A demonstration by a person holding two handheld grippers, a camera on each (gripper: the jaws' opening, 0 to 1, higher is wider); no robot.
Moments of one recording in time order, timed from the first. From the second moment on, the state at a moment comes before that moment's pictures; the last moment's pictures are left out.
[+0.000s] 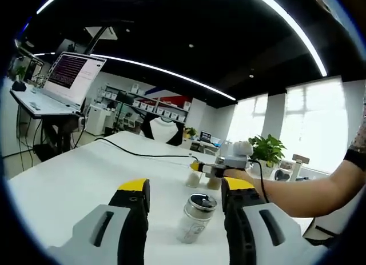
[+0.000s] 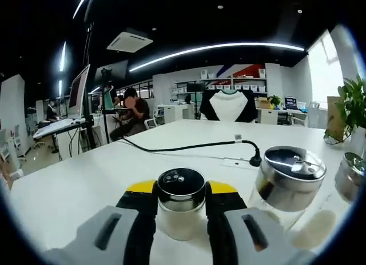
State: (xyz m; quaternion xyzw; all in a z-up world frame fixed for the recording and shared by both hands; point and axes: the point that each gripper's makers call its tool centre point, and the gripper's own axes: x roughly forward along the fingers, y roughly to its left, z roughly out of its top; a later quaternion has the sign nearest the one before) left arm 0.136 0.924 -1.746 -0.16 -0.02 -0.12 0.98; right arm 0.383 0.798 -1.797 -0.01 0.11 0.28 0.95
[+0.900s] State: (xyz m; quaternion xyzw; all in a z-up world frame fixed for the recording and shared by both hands) left arm 0.117 0.745 -1.760 0.04 0.10 -0.29 0.95; right arm 0.173 0.725 -1.720 0.07 0.09 0.42 0.90
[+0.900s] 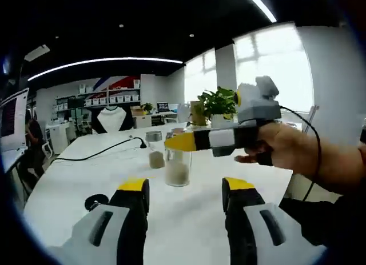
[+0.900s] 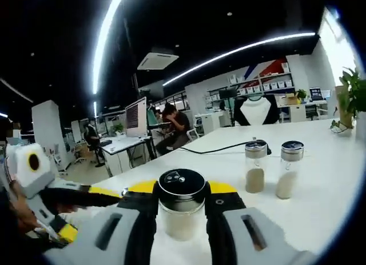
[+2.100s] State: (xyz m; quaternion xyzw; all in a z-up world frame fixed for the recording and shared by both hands) left arm 0.100 0.722 -1.722 0.02 0.04 -0.29 0.95; right arm 0.080 0.747 -1.669 0.05 0.03 0.51 0.86
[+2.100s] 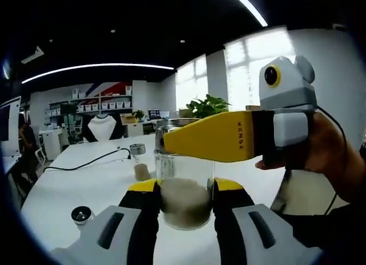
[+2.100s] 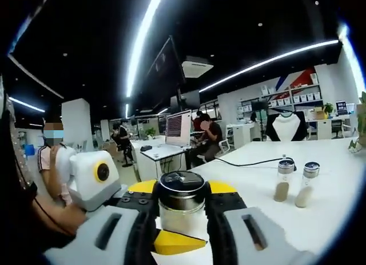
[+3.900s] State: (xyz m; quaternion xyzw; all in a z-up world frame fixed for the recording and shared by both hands) left arm 0.101 0.729 -1.709 0.05 0.03 -0.27 0.96; right arm 0.081 0.751 -1.655 0.05 -0.02 0.50 0.87
